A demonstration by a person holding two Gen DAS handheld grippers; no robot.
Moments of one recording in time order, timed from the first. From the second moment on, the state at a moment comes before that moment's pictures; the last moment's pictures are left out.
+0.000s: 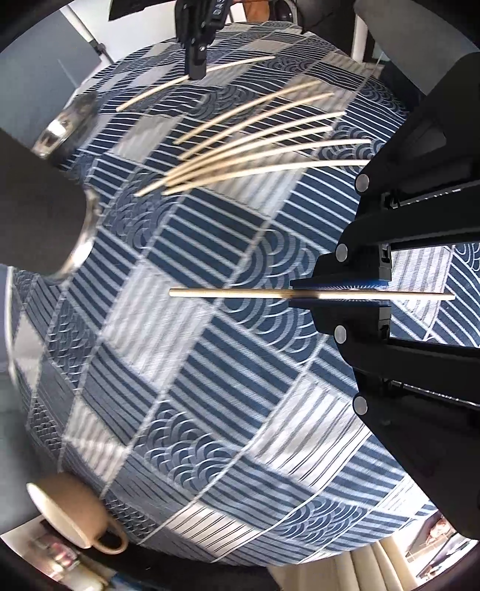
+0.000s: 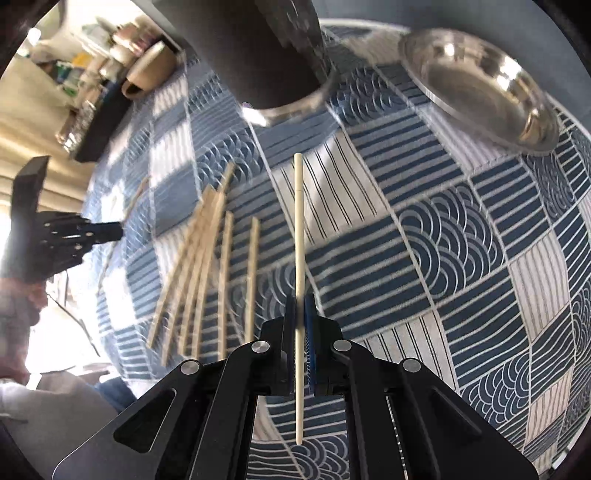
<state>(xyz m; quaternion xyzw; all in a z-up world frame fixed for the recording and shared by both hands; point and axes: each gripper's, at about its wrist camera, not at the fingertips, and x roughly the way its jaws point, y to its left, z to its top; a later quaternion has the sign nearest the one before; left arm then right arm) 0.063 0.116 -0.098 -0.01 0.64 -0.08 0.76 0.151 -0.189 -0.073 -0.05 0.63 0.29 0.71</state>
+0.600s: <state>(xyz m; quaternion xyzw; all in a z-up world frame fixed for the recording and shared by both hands) 0.140 0.076 0.011 -0.03 0.53 -0.09 0.85 0.180 -0.153 0.043 -0.01 0.49 0.35 0.80</state>
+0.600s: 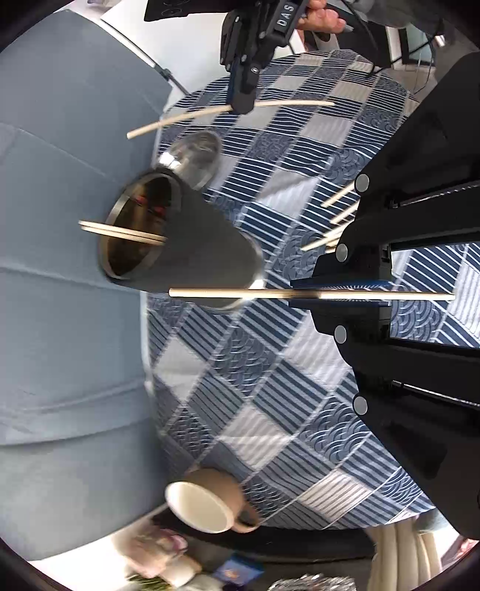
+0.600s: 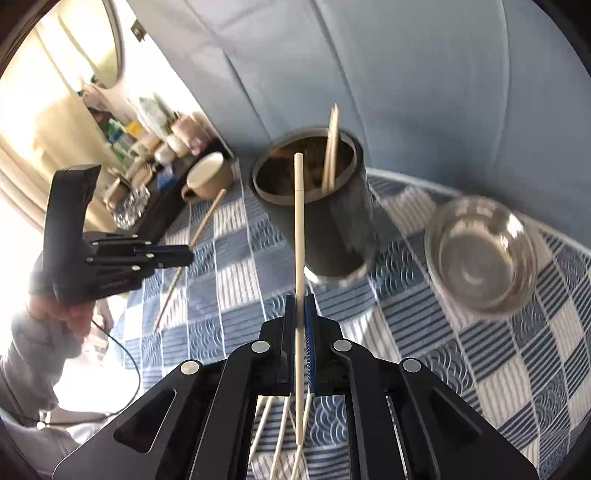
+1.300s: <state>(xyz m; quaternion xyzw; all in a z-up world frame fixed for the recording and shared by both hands) 0.207 0.059 0.092 -0.04 0.39 -0.11 0.91 0.238 -0.125 0.110 0.02 0.37 0.35 0.86</state>
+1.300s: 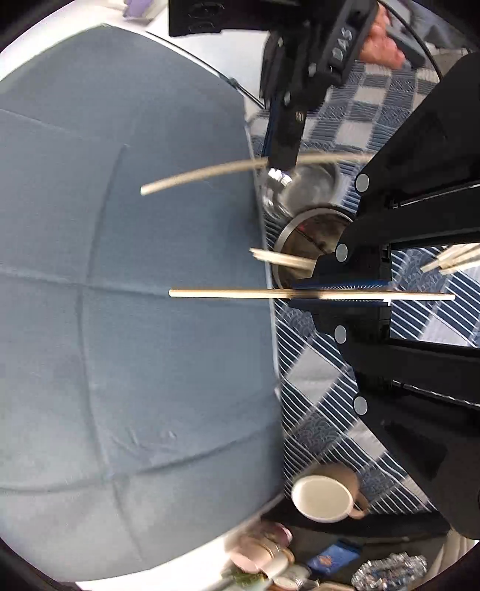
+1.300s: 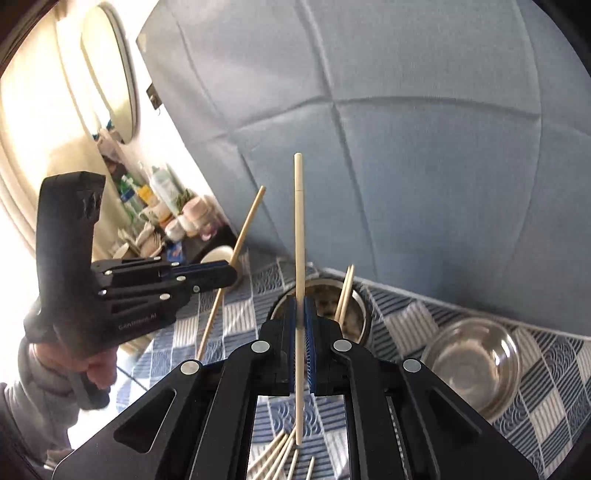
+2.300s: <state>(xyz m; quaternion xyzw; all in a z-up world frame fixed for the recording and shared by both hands) 0.244 0.055 0.063 -0.10 0.24 -0.12 0.96 0.302 -0.132 0.062 0.11 0.33 0.37 0.86</state>
